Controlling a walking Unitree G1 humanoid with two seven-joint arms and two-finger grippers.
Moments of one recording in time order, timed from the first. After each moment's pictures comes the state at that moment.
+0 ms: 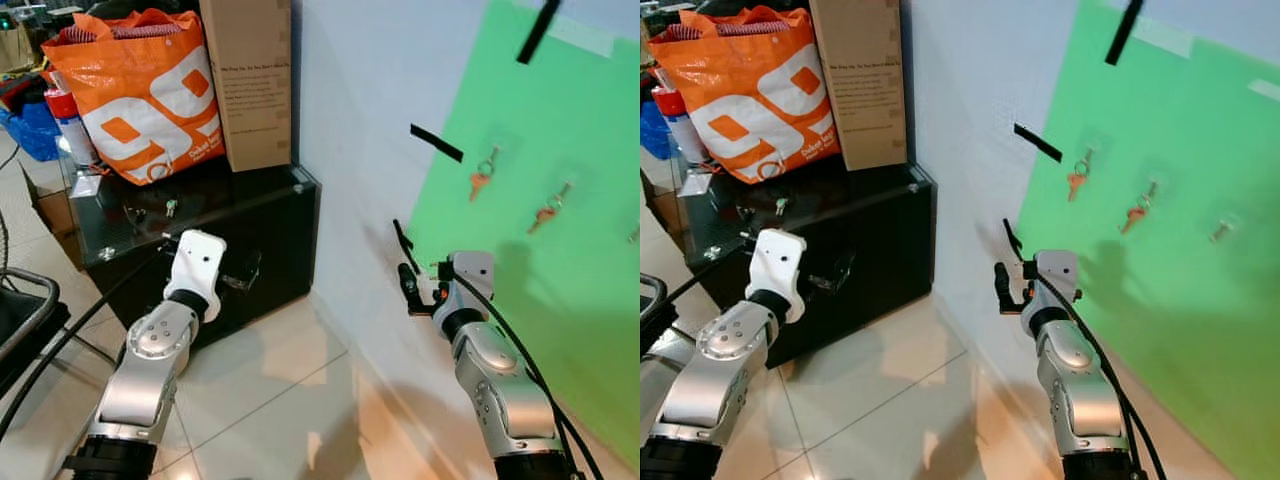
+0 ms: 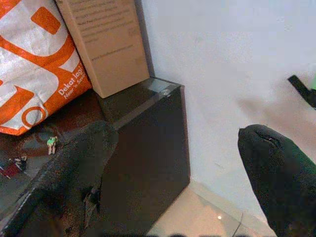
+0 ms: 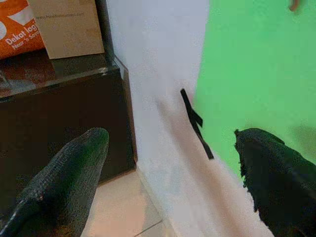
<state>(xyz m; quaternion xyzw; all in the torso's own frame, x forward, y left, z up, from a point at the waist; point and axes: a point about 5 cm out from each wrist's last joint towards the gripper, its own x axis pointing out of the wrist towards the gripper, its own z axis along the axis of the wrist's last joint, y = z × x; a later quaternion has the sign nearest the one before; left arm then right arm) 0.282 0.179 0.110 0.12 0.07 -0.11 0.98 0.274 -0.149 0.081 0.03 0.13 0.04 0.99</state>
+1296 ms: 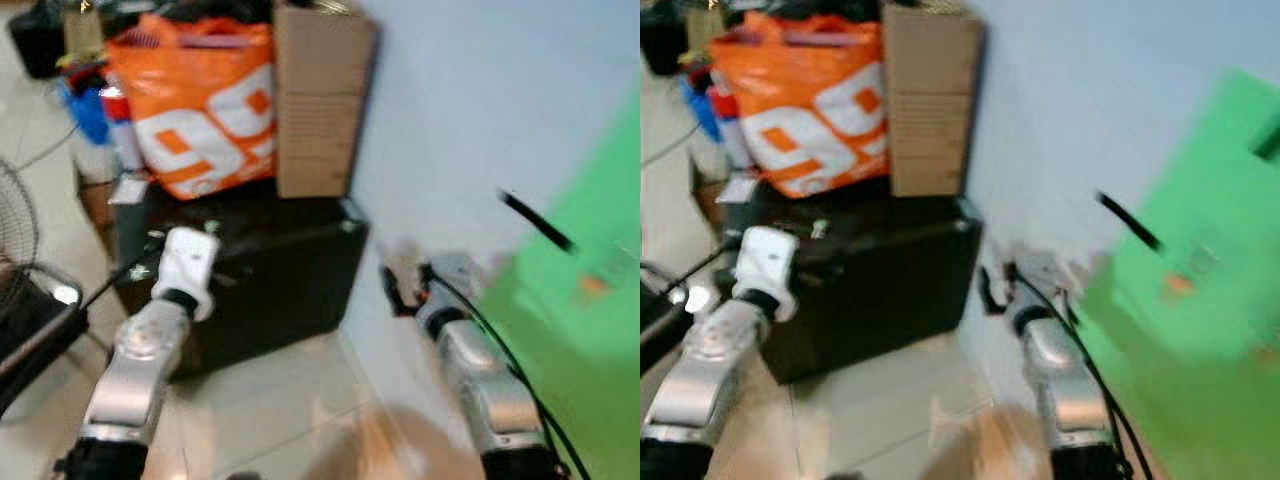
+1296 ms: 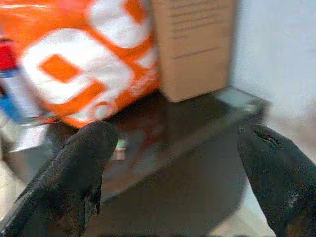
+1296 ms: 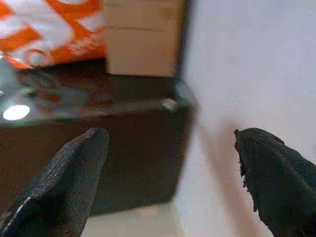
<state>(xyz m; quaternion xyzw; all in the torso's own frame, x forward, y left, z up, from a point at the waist) 0.281 0.187 0.113 0.12 0.07 -0.10 0.99 0.278 -0.130 0.079 0.02 0.13 0.08 0.99</state>
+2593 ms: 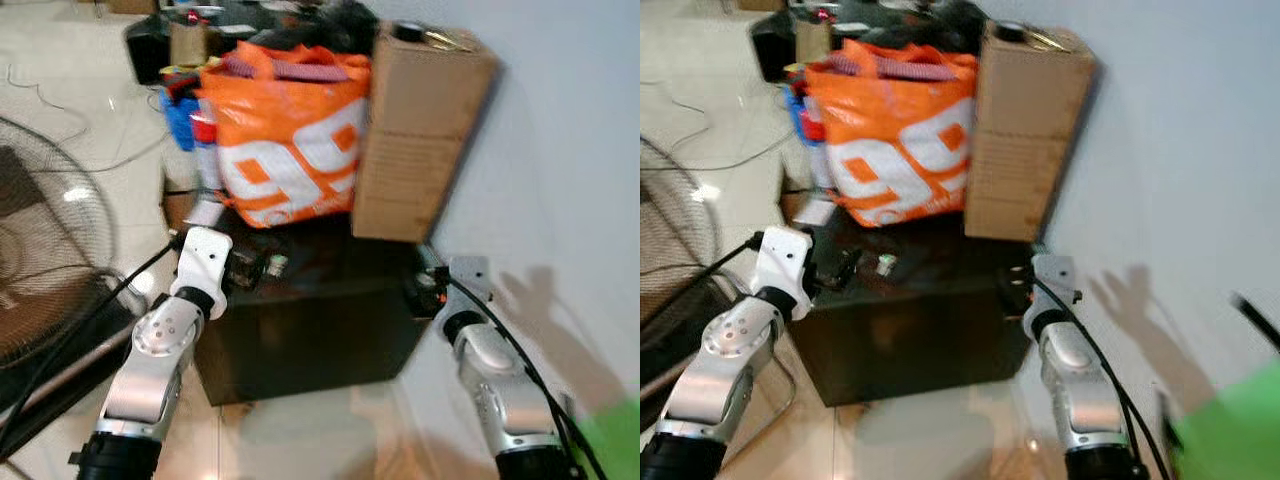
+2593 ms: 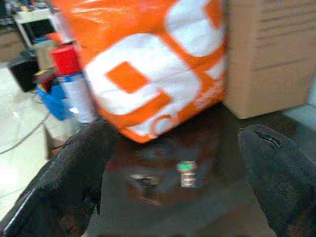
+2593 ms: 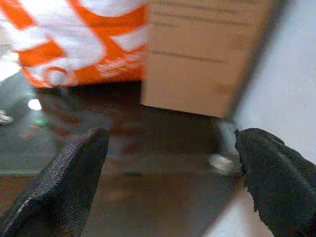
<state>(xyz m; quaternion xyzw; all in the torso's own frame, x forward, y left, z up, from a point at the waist) 0.285 0.173 0.115 0.12 0.06 -0.12 0.98 0.276 -0.146 0.070 0.01 0.15 0.05 0.99</state>
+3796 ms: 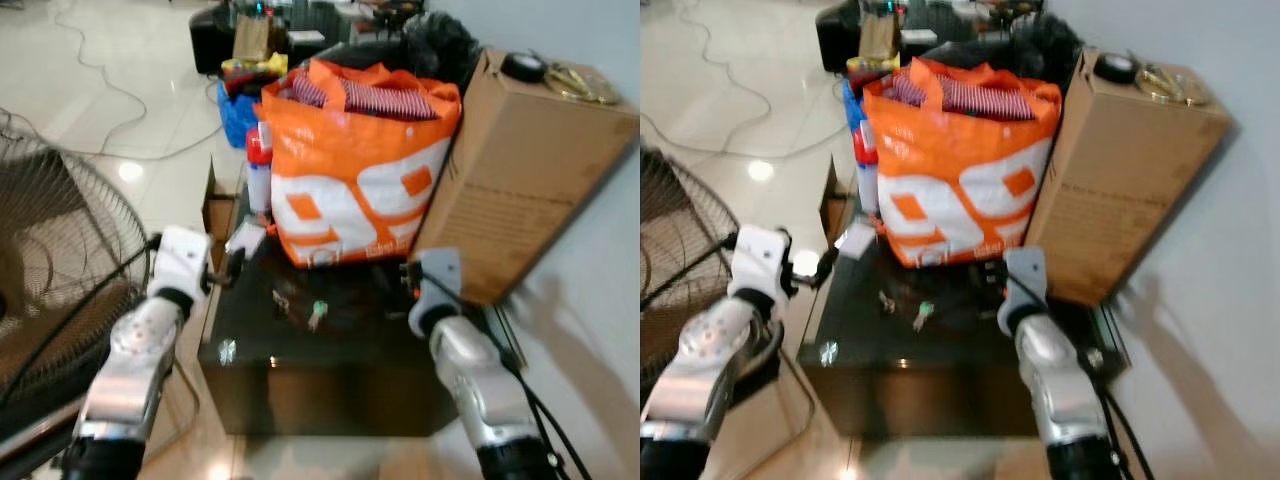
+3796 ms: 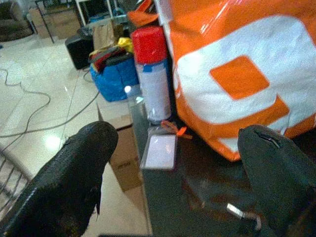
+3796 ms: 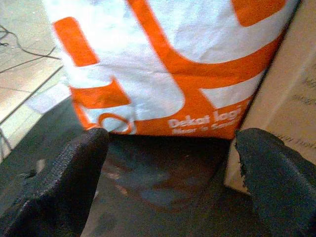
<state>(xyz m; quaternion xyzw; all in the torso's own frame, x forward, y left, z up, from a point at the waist) 0.282 0.187 0.114 0.12 0.07 -0.09 0.99 0.282 -0.130 0.074 0.00 0.14 0.10 0.99</state>
